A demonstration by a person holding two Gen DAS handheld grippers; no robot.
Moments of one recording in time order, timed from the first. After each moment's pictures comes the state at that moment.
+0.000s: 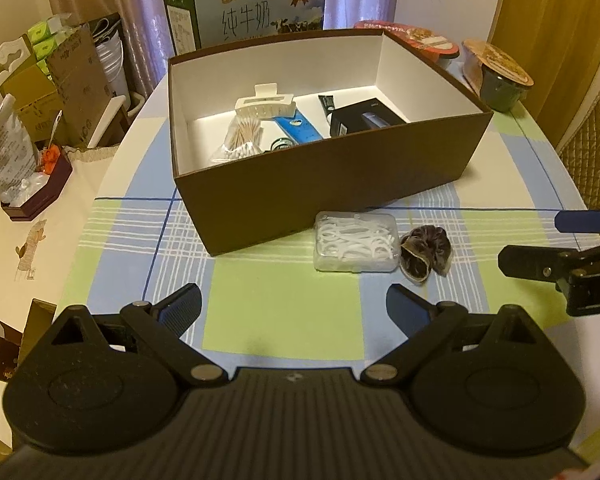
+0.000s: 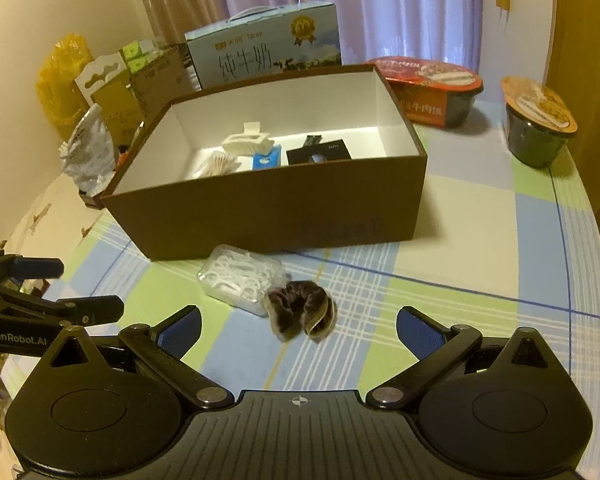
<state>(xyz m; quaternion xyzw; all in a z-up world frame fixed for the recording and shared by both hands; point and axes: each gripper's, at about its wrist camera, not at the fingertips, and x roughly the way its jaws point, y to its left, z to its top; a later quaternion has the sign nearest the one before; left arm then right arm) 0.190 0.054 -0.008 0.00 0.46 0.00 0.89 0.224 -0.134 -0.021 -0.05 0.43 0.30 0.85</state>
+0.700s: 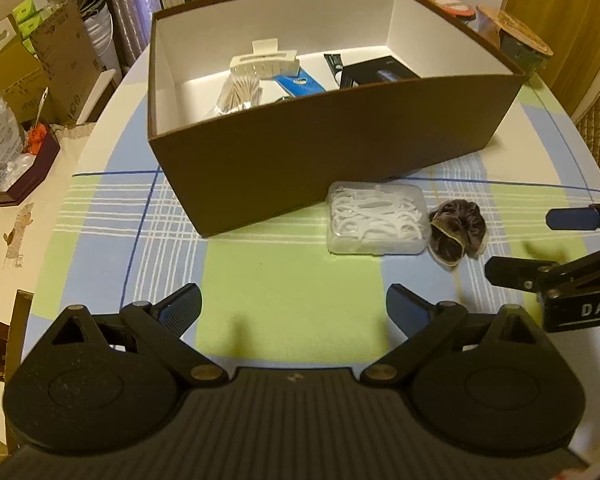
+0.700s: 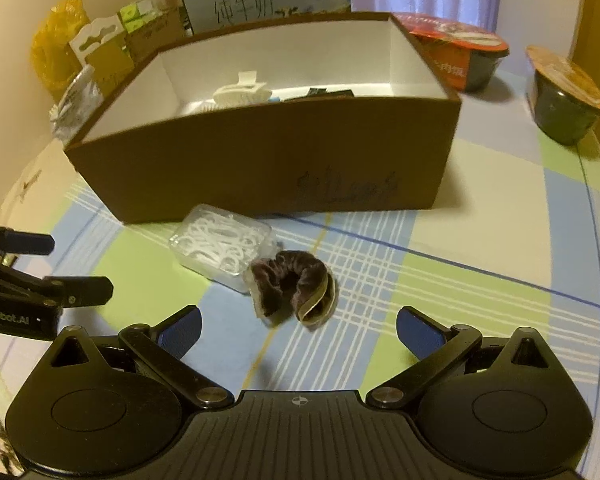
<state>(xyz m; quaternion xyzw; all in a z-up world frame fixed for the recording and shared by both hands) 0.221 0.063 -0.055 0.01 0.50 -0.01 0.86 0.248 -0.115 -0.078 -0.08 0.46 0.30 0.83</state>
